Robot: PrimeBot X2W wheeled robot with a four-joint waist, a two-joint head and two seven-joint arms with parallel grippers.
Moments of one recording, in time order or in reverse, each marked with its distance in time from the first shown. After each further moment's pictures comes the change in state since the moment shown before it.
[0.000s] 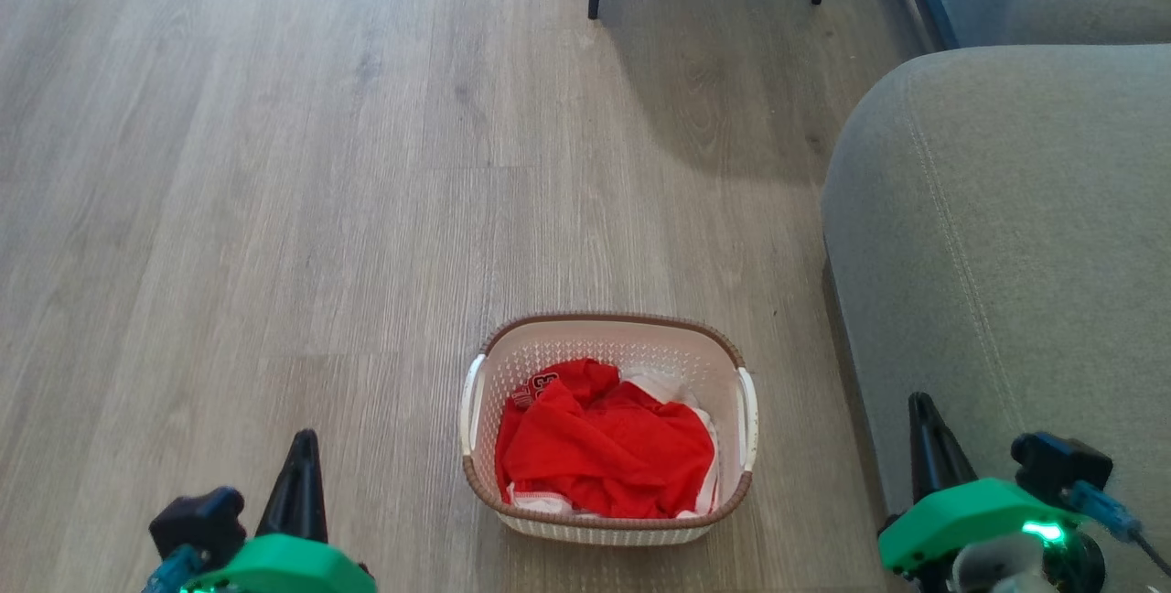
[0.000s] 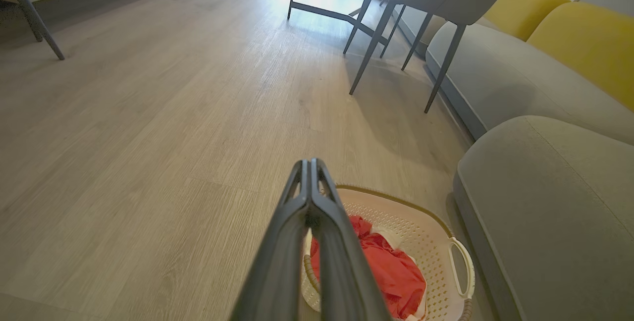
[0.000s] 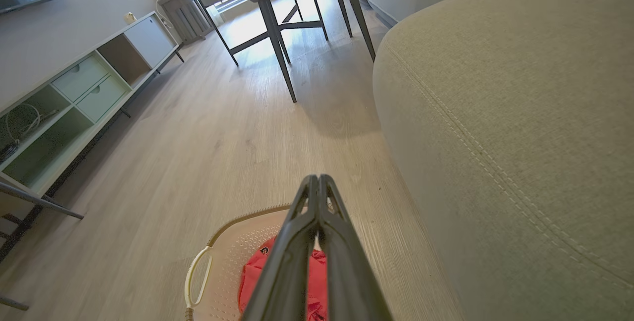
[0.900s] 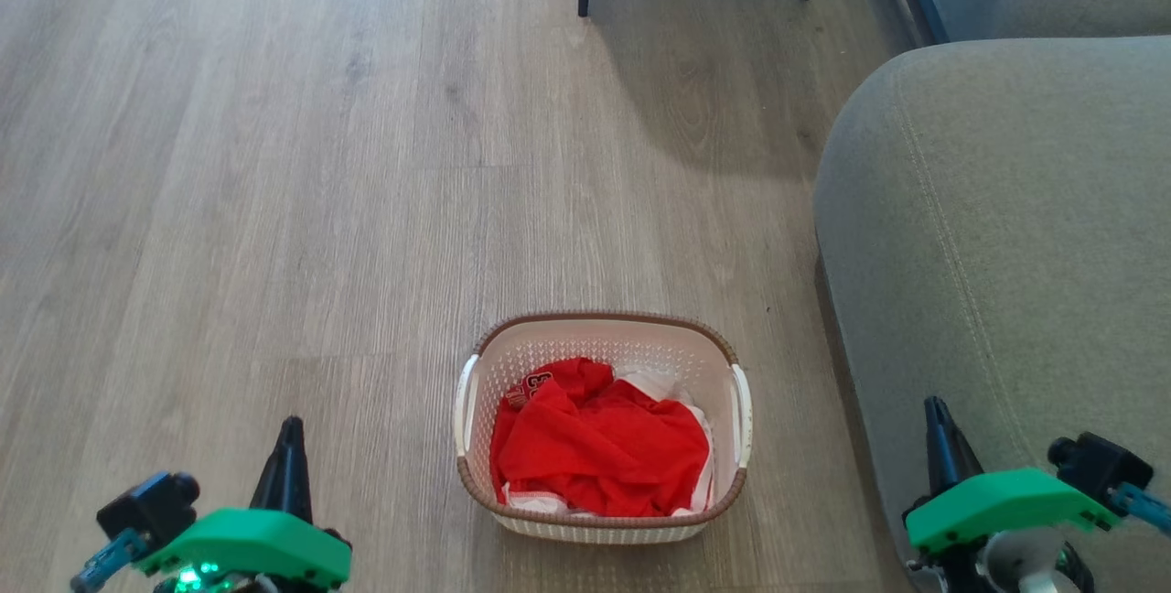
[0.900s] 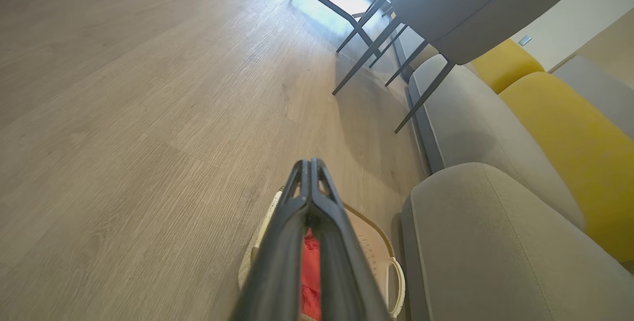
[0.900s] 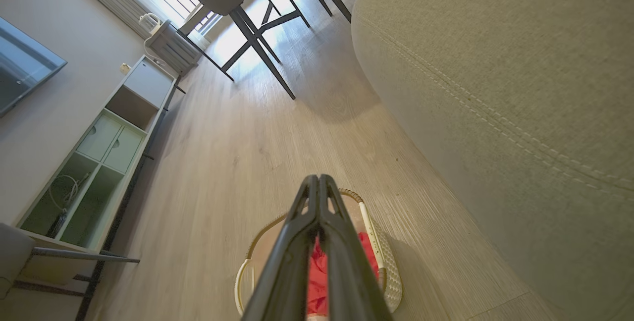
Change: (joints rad) left arm -0.048 0.000 0.036 0.024 -0.325 -0.029 0.082; right arm -0.010 -0.002 -0.036 0.001 0.300 0.000 0.071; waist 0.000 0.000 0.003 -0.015
